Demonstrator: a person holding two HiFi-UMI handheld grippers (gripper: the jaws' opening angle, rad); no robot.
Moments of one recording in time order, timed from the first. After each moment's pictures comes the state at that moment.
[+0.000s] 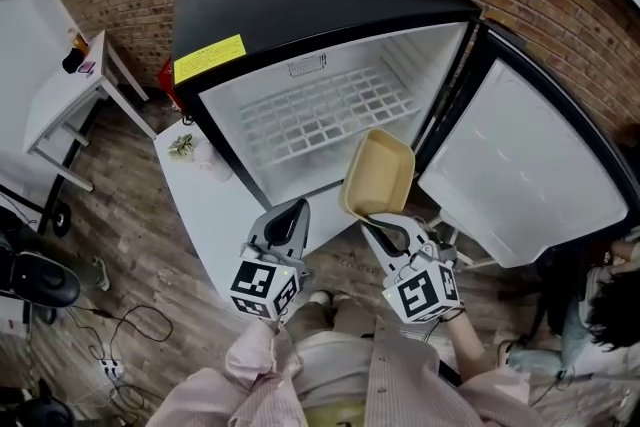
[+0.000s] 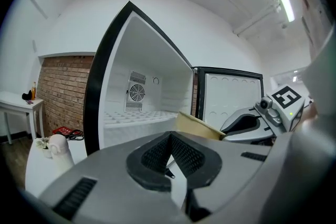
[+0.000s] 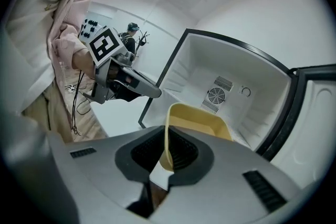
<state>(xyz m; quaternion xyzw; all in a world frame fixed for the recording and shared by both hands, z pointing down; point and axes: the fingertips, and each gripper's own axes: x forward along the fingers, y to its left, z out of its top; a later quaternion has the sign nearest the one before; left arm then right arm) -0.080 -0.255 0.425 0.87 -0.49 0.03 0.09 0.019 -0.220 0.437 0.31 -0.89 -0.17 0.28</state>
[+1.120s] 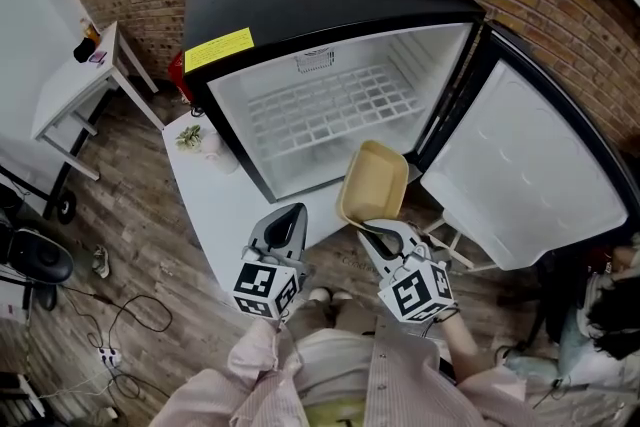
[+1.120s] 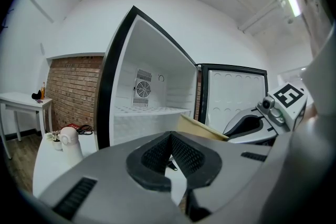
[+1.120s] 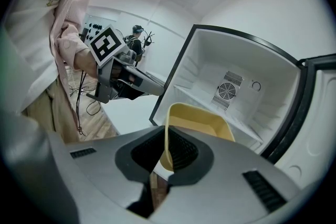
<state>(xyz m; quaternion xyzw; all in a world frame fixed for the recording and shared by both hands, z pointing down) -0.089 -0.238 0.442 0.85 -0.52 0.03 0.10 0.014 -0.204 0.462 0.27 -0.90 -0.16 0.29</state>
